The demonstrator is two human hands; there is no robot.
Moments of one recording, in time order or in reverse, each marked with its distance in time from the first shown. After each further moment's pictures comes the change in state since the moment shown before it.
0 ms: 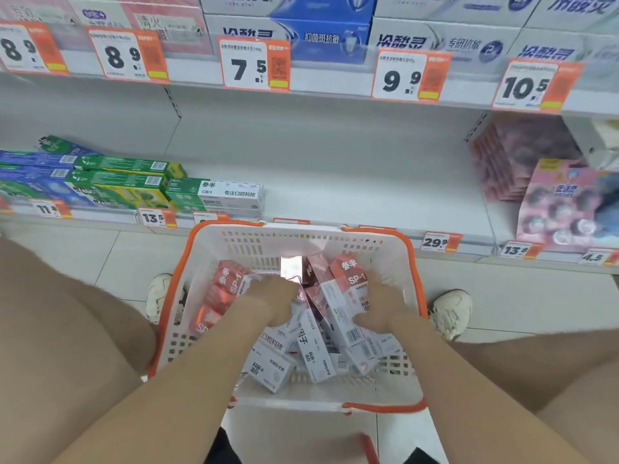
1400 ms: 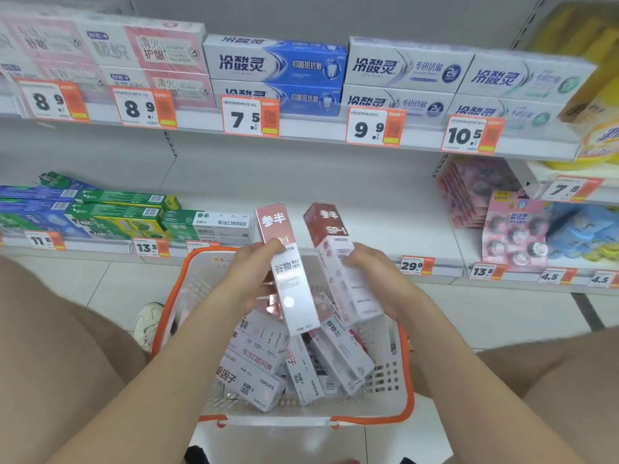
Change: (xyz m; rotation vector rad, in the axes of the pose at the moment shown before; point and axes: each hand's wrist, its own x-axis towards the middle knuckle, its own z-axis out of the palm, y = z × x) left_hand -0.070 0.016 -0.083 -1.671 0.383 0.000; right_hand -0.074 -0.051 -0.112 1.170 -0.015 -0.183
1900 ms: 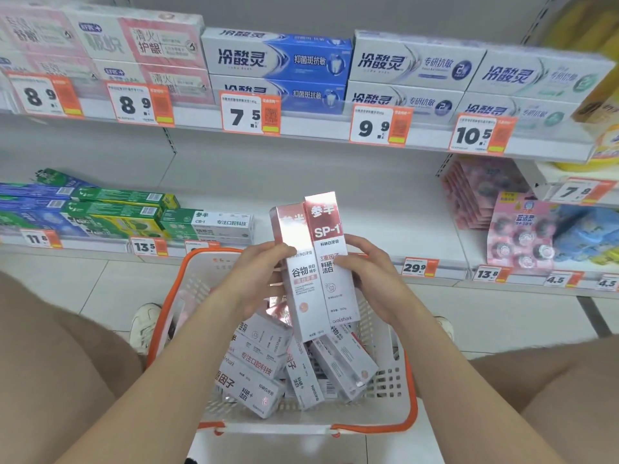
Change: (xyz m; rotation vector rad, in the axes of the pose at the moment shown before) left_hand -0.002 0.005 0.003 0.018 -0.127 0.015; right_hand 0.015 0.007 0.010 0.071 0.052 -0.131
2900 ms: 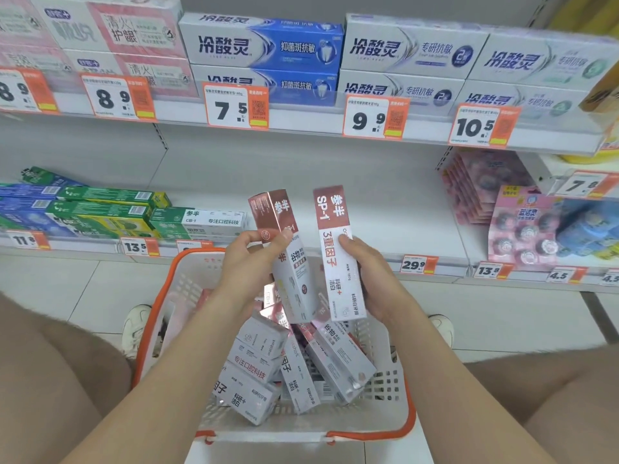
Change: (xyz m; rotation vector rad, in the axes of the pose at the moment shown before) left_hand 0.015 -0.004 0.014 -0.051 0.284 0.134; right_hand 0.015 0.006 -0.007 0.154 0.025 0.128
